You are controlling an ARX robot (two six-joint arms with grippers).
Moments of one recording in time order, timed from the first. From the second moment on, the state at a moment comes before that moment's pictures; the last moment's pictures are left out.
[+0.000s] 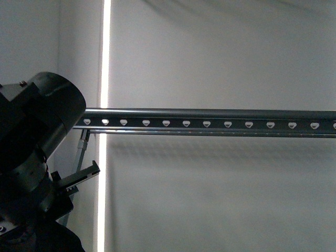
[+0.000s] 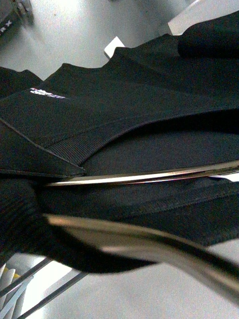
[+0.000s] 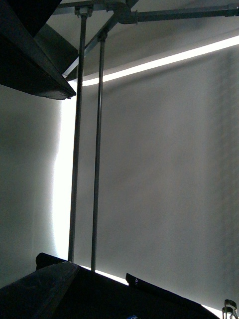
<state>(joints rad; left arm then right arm) -0.28 1.59 1.24 -0.28 -0.49 -0.83 0.00 0.00 0.01 0.00 0.00 0.00</state>
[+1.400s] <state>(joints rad) -0.11 1.35 1.13 -0.29 0.84 0.66 0.00 0.00 0.01 0.00 0.00 0.00</state>
